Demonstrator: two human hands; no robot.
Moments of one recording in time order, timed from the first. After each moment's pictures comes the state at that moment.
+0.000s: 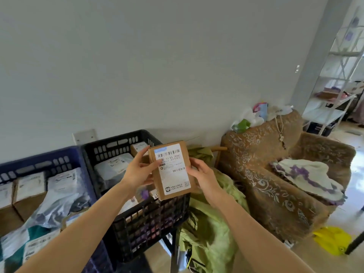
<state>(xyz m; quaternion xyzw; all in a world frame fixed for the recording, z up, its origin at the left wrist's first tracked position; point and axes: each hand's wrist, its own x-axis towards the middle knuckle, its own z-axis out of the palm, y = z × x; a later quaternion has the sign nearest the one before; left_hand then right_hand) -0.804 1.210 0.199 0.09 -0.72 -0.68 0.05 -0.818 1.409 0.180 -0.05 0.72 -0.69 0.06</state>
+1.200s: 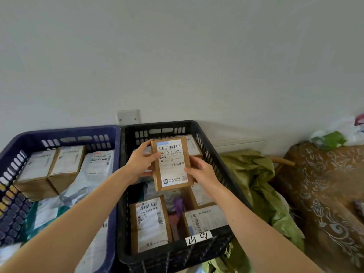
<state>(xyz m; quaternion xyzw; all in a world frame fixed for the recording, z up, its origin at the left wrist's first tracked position) -0.930 1.067 0.141 0.28 -0.71 -0.64 0.08 -1.010 1.257 0.113 -0.15 0.76 -0.59 0.22</state>
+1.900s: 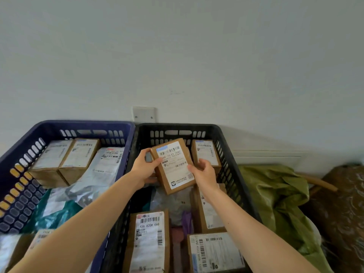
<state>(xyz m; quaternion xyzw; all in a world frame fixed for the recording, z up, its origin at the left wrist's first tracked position) -0.964 1.042 0.101 0.41 -0.62 -0.65 0.13 -1.067 1.196 0.077 -0.11 0.76 -0.59 0.23</state>
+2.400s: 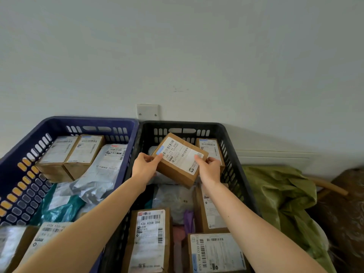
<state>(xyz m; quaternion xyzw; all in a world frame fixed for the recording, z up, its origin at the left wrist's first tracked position) -0.960 1.048 0.094 0.49 -0.62 -0.58 0.20 -1.081 1.181 0.076 -0.01 0.72 -0.66 0.22</state>
